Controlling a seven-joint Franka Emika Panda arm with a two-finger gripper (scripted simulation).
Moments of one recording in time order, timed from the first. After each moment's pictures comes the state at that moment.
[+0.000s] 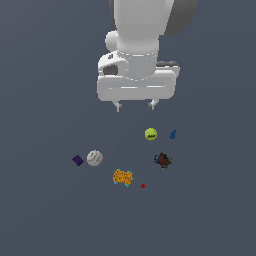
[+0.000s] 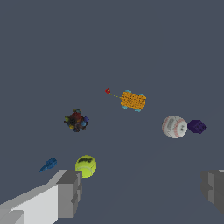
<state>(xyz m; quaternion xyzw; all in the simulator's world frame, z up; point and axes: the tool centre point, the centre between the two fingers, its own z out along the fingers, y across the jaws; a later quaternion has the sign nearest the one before) 0.009 0.022 0.337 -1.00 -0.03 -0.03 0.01</state>
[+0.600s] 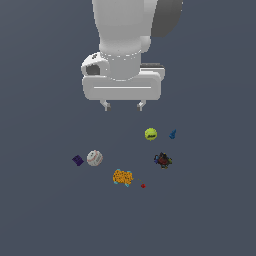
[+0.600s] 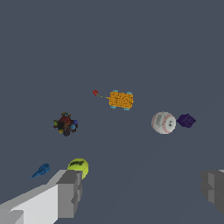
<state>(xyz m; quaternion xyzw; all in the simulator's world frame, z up) 0.009 -0.014 0.335 -1.00 0.01 -0.03 0.01</state>
